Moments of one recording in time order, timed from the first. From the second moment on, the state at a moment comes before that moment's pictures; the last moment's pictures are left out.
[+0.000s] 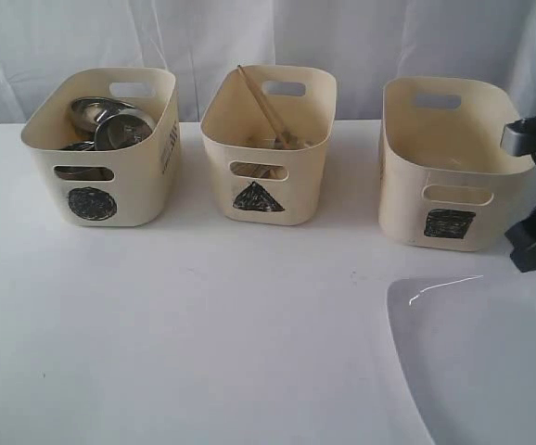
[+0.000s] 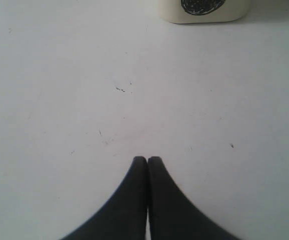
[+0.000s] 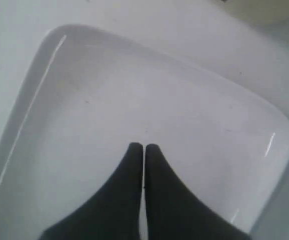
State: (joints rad) left arm 0.07 0.00 0.02 -0.21 0.52 0.26; right arm -0.29 1.56 -1.04 0.36 0.96 -0.78
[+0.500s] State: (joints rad) left arm 0.07 0.00 0.02 -0.21 0.52 0.26; right arm -0.30 1.62 -1.04 0.26 0.78 -0.79
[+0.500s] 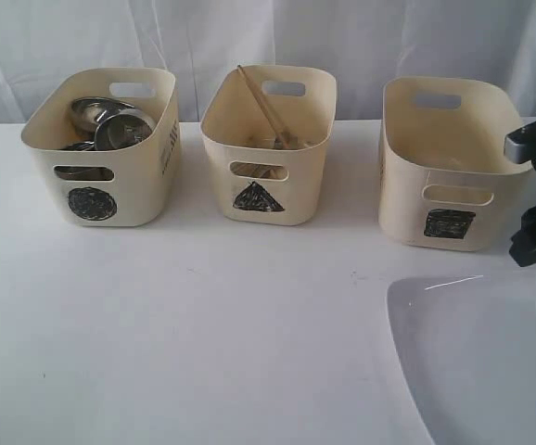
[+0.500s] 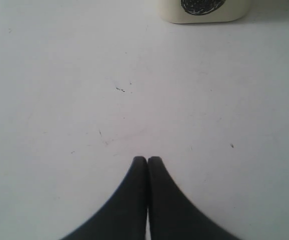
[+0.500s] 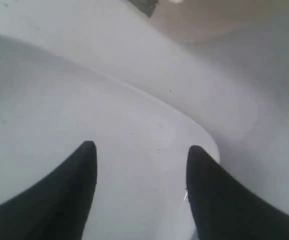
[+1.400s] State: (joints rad) left arm 0.07 0.00 0.02 -0.21 0.52 0.26; right arm -0.68 1.68 -0.99 0.40 1.02 -0.61
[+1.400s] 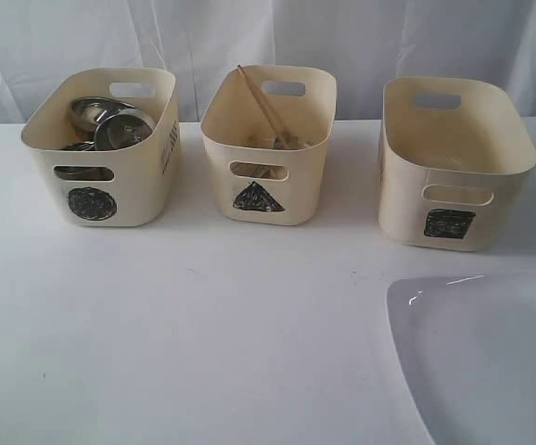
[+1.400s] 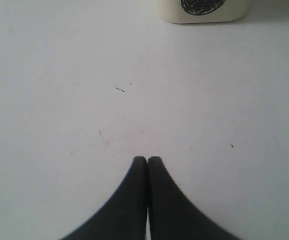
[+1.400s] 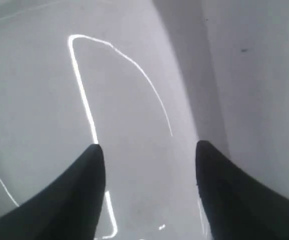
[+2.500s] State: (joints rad) left arm 0.07 0.00 0.02 -0.21 0.52 0.26; right arm -0.61 1.97 -0.99 0.77 0.91 -1.57
